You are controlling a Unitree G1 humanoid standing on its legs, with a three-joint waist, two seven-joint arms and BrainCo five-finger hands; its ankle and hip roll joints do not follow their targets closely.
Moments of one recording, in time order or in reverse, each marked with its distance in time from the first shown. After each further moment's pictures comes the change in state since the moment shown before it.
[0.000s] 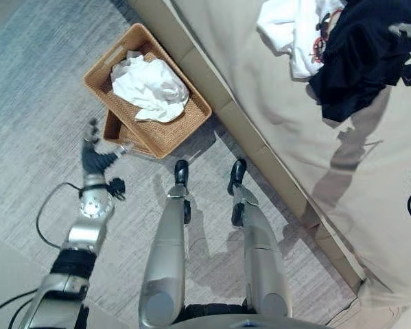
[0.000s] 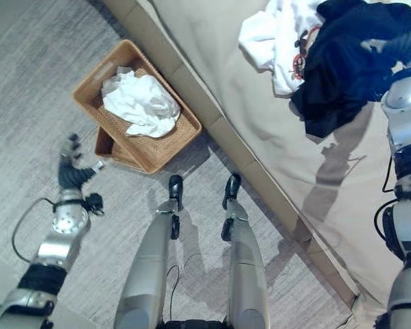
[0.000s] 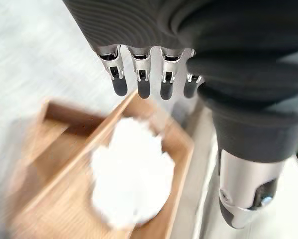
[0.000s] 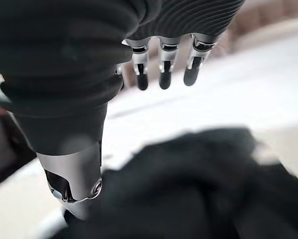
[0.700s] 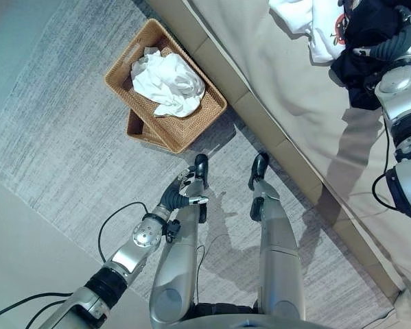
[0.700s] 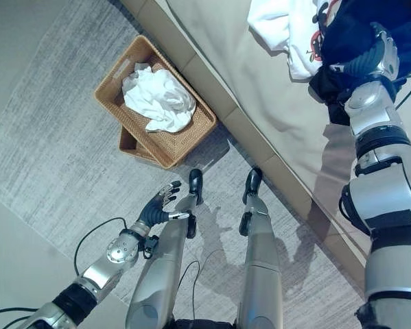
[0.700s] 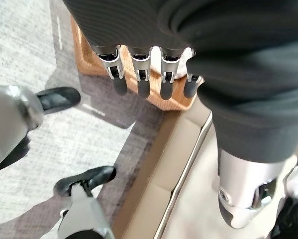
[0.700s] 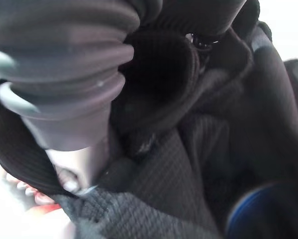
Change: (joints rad) left arm 0.011 -0.060 -0.380 -0.053 -0.072 -0.001 -0.200; right arm -0.249 0.158 0.207 0.376 -0.062 -0.031 0.029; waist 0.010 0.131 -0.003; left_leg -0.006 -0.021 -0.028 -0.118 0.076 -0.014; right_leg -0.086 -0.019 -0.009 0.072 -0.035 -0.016
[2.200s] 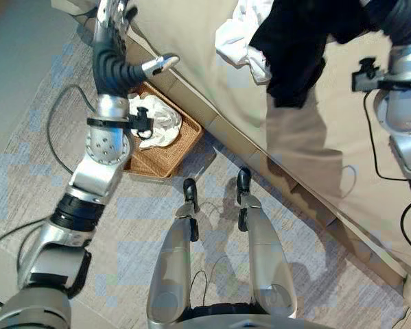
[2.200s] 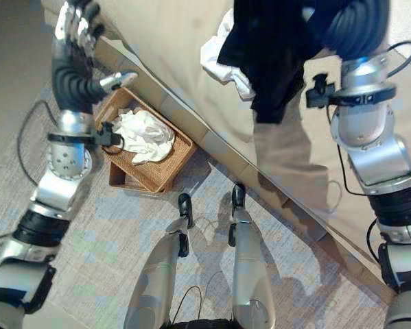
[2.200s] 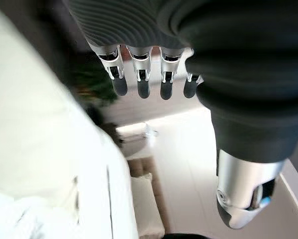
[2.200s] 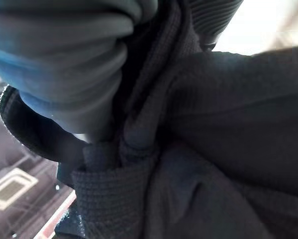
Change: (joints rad) left arm -0.607 0.200 0.269 -0.286 0.082 -0.080 0.234; right arm 0.621 -0.164 -0.333 -1.495 0.185 -0.243 0.031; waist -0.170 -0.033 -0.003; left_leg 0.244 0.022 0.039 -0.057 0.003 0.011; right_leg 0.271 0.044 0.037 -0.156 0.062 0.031
